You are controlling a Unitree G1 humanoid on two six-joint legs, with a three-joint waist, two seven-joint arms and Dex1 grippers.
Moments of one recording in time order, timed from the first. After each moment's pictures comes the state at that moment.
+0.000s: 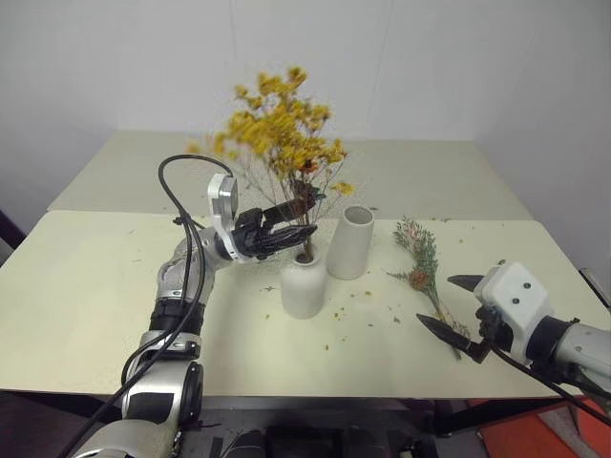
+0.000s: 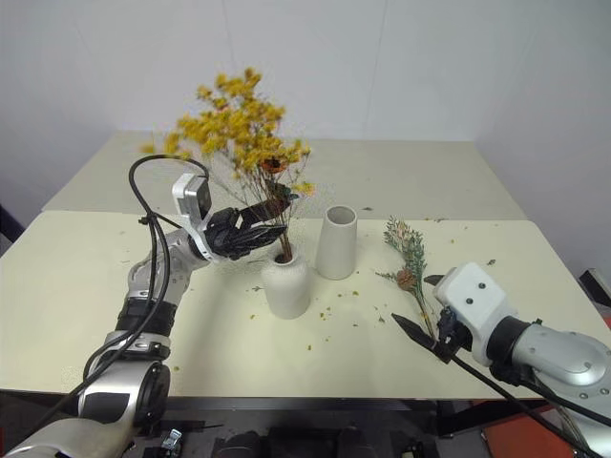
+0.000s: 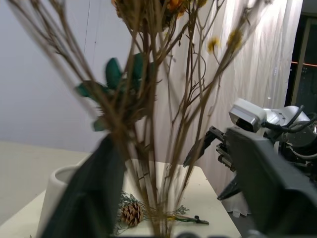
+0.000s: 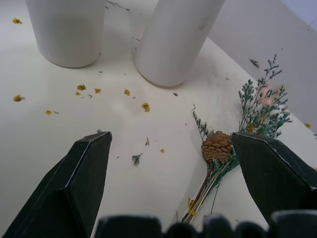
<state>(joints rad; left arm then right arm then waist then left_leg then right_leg) -0.82 0.29 0.13 0.47 -0.63 0.30 -1.47 0.11 -0.88 -0.38 -0.83 0.44 0.77 0.65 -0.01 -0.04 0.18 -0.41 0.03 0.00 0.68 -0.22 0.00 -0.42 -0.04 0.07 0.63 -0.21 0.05</state>
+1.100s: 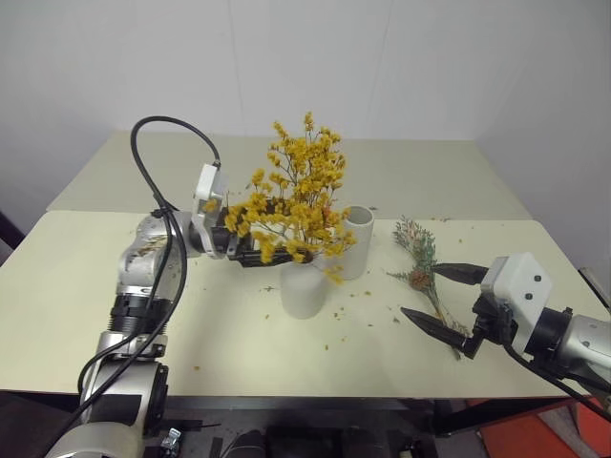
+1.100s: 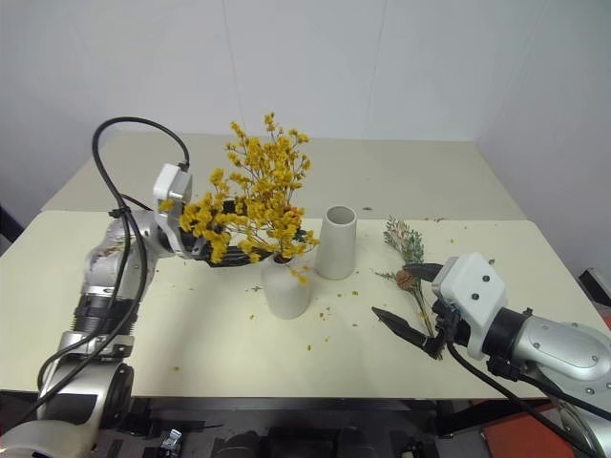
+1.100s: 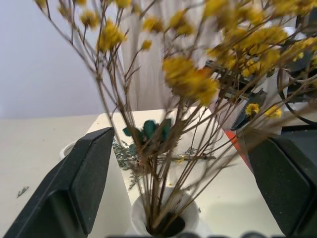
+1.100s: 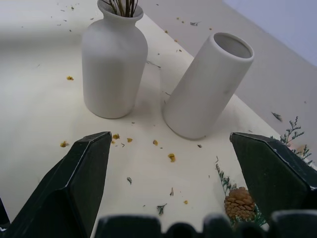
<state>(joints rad) -0.79 0.54 0.07 0.24 -0.56 0.30 -1.48 0.06 -0.85 -0.41 -0.83 0.57 0.68 0.72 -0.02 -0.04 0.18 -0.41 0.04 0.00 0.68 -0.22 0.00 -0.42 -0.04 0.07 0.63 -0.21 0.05</state>
